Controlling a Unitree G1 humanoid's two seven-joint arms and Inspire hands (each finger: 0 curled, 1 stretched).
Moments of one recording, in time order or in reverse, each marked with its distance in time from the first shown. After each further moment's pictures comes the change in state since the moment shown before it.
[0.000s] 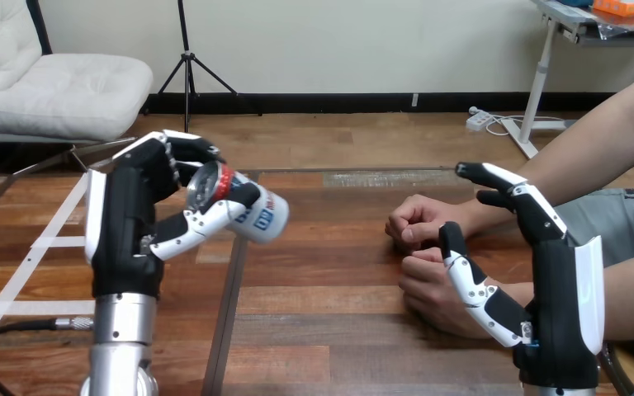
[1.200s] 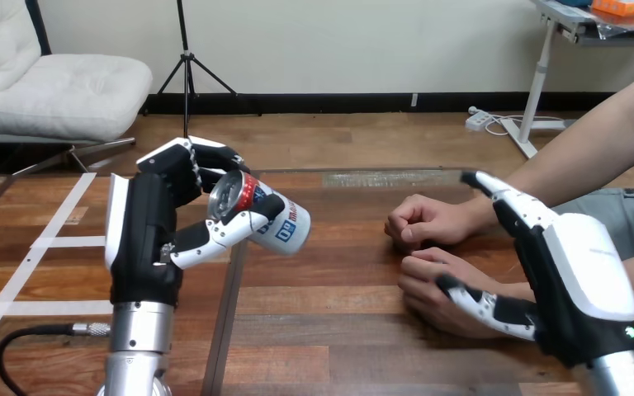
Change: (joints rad) left arm 0.040 -0.055 -0.004 -0.058 0.044 0.002 -0.036; right arm 0.034 -0.229 -0.070 -0.252 -0.244 0.437 0.260
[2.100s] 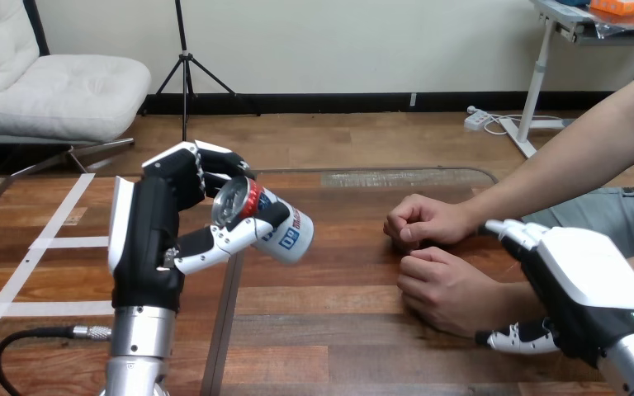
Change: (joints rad) left arm 0.019 -0.002 0.001 -0.019 0.035 0.000 -0.005; right arm -0.031 -0.159 0.027 -0.070 -0.118 0.293 0.309
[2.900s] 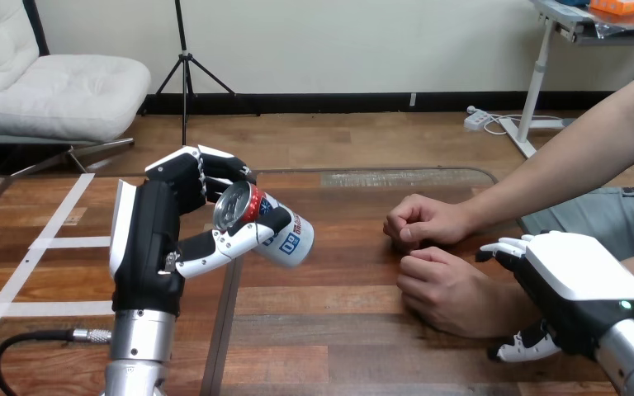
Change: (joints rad) left arm 0.010 0.001 0.001 0.000 0.008 0.000 -0.004; right arm -0.060 -0.084 0.064 0.002 -0.053 0.087 0.144
